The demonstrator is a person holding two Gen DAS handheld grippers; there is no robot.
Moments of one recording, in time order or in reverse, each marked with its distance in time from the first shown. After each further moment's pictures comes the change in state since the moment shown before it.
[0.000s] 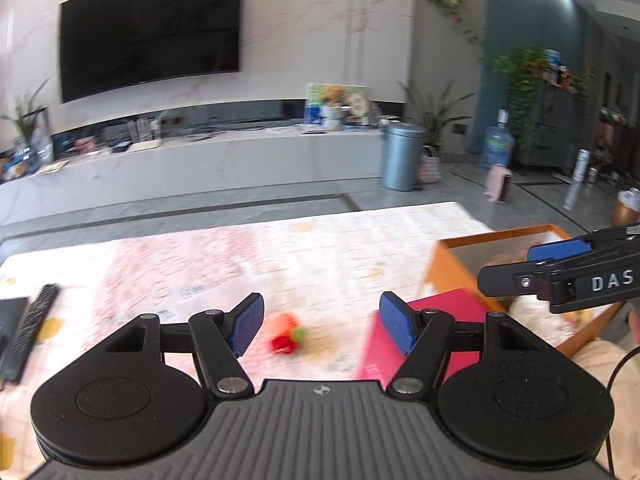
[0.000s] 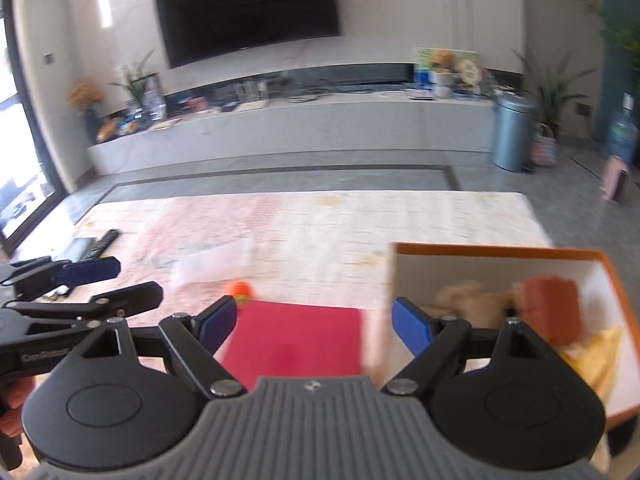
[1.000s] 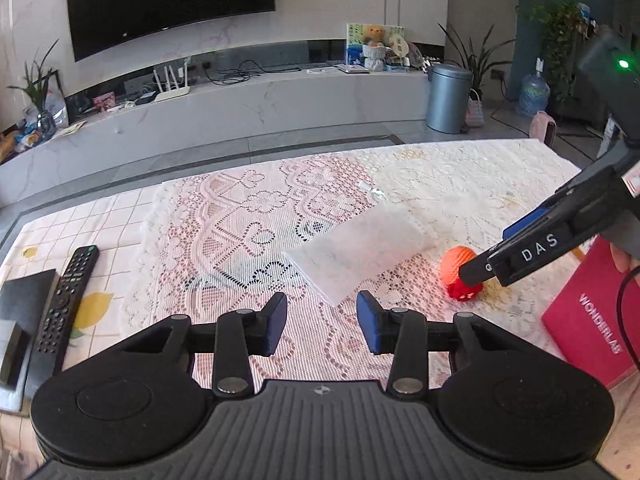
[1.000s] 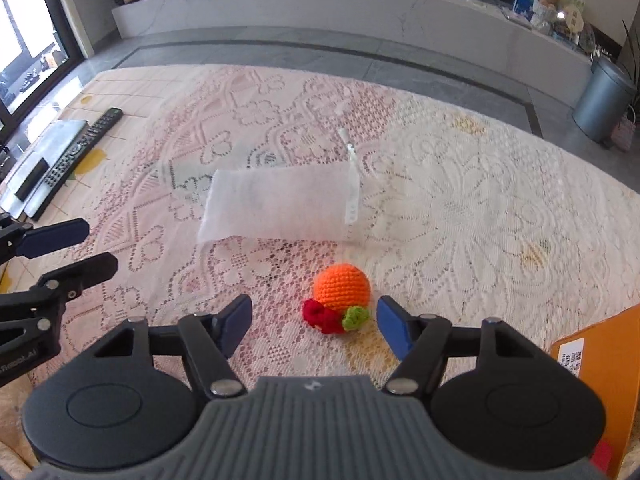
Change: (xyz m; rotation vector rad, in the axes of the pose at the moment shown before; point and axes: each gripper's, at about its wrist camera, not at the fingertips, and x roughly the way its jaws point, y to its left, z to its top) left arm 0.087 0.146 -0.043 0.054 0.160 0.038; right arm 0.235 0.104 0.031 -0.161 0.429 -0.010
